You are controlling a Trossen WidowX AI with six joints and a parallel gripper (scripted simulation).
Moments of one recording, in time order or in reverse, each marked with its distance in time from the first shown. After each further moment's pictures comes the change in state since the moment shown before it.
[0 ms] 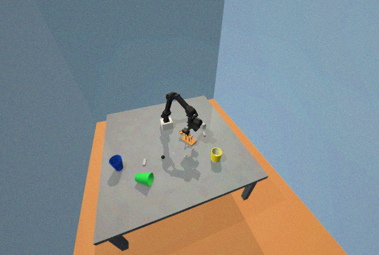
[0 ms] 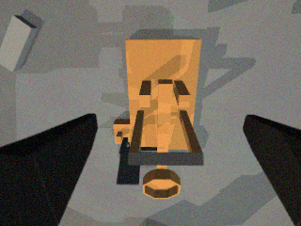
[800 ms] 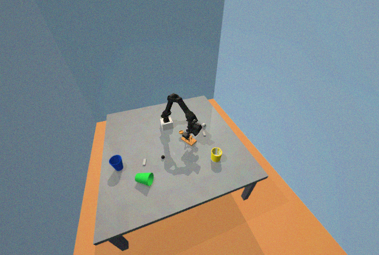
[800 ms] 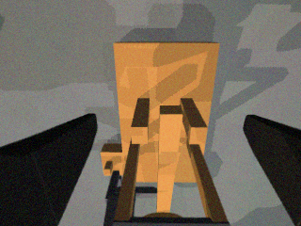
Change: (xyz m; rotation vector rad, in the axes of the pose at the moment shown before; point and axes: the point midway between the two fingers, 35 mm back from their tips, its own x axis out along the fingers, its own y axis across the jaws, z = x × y) arm 0.059 0.000 0.000 -0.003 -0.002 0.000
